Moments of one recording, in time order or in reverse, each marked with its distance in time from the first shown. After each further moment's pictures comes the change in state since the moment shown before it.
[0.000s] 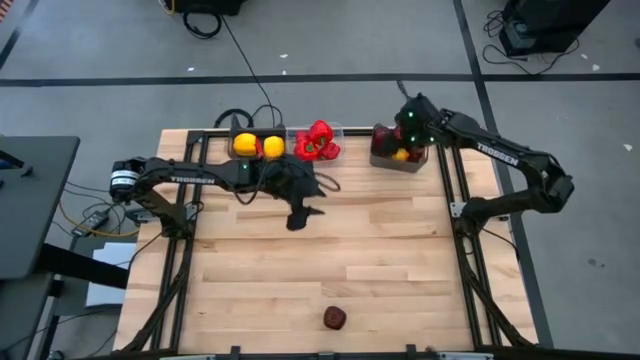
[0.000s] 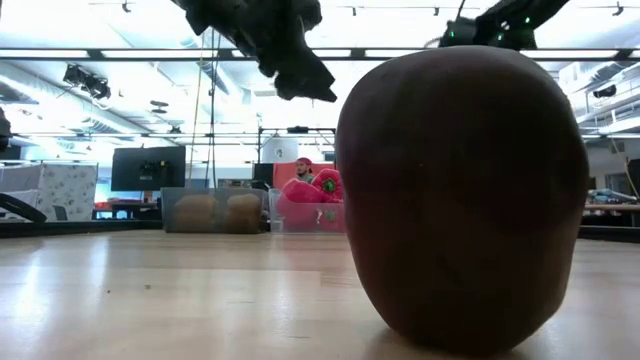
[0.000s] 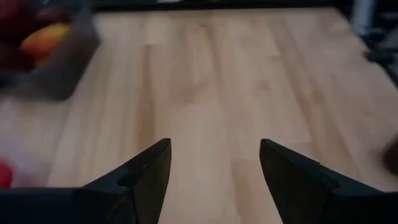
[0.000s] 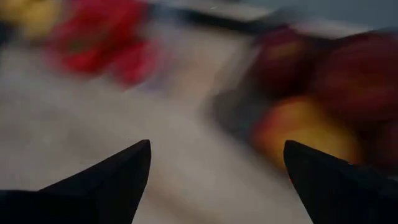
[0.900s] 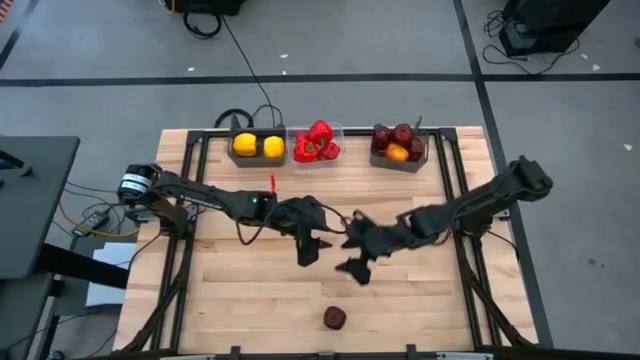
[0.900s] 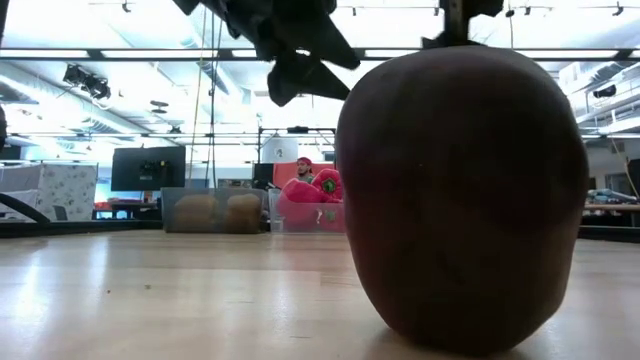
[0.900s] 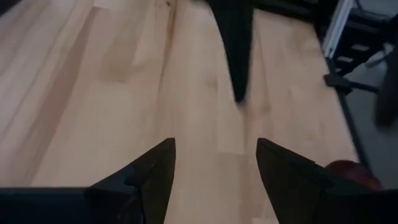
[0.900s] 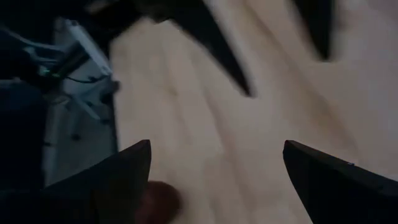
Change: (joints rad) left arm -0.258 0.097 0.000 0.092 -0.179 -0.400; right arm 1.088 0.199 0.000 0.463 0.222 0.291
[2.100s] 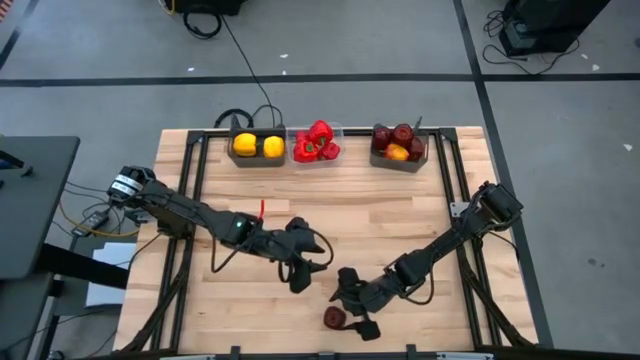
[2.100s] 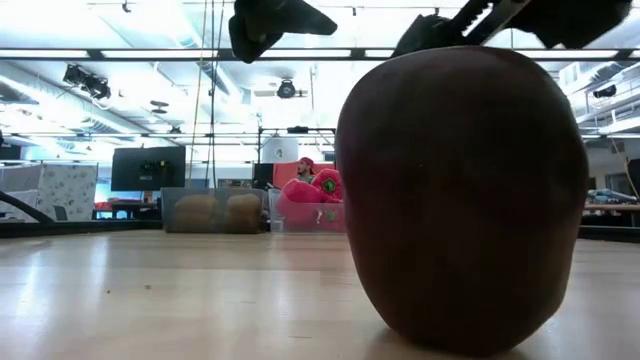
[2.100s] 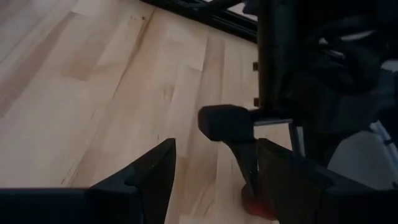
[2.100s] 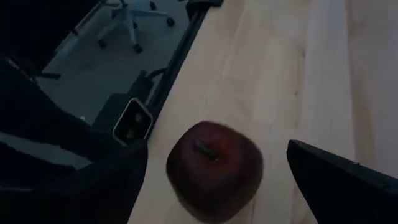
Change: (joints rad) left arm -0.227 -0.062 0.000 0.015 -0.209 -0.241; right arm 0.247 0.368 0.000 0.452 -0.036 -0.476
